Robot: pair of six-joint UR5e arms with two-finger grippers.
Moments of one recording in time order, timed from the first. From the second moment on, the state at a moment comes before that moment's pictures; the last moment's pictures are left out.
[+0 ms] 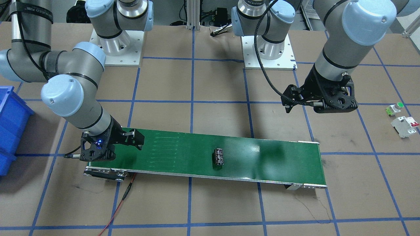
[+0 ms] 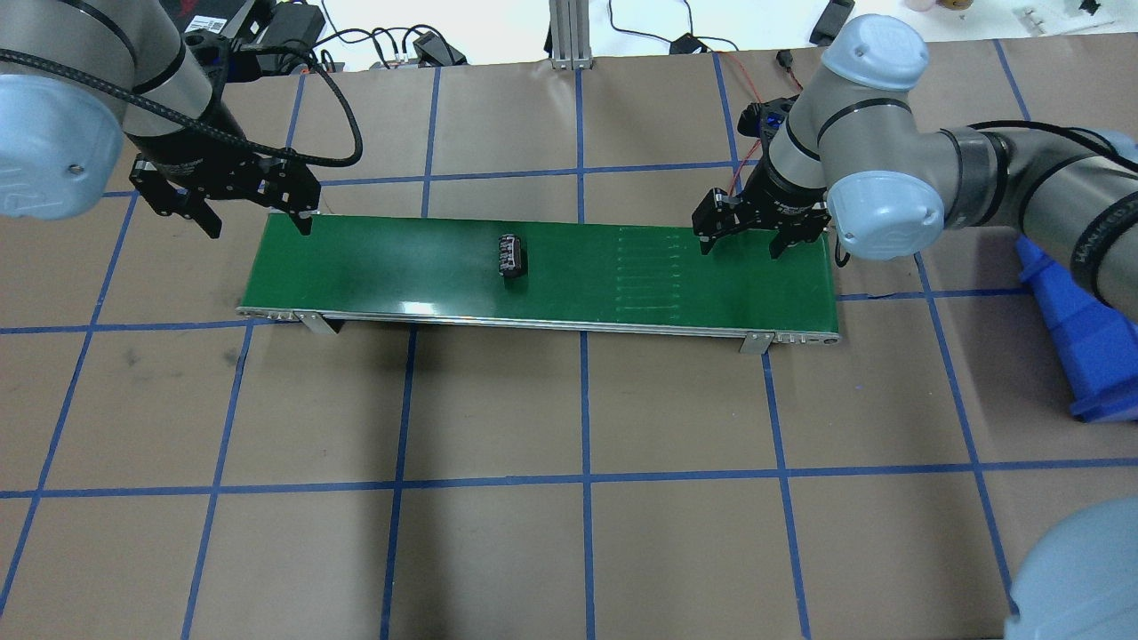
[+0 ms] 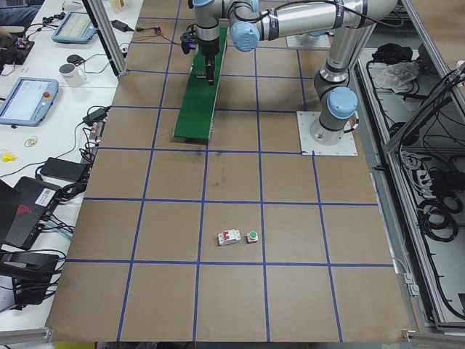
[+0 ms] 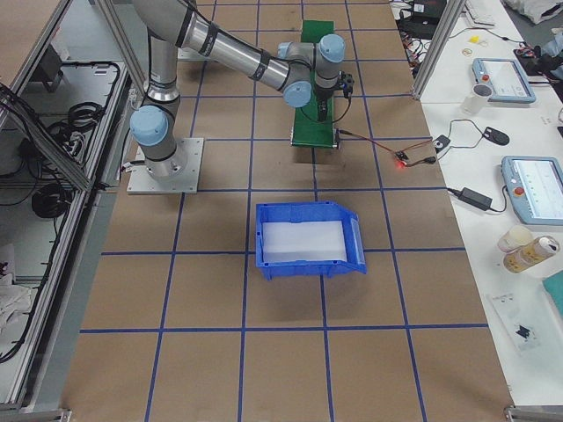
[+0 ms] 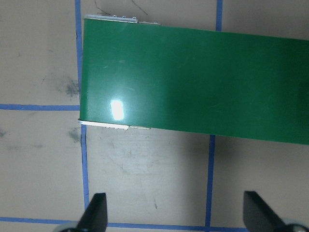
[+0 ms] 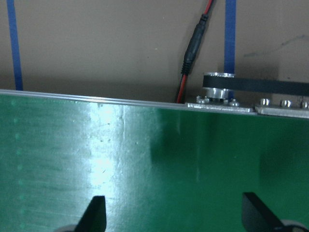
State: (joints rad) left arm -1.46 -1.64 -1.64 -1.44 1.63 0.08; right arm 1.54 -1.26 1.78 -2.10 -1.38 -0.01
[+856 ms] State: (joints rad) left arm -1.46 -1.64 -1.64 -1.44 1.64 0.09; right arm 1.54 -1.26 1.79 -2.05 -1.29 0.00
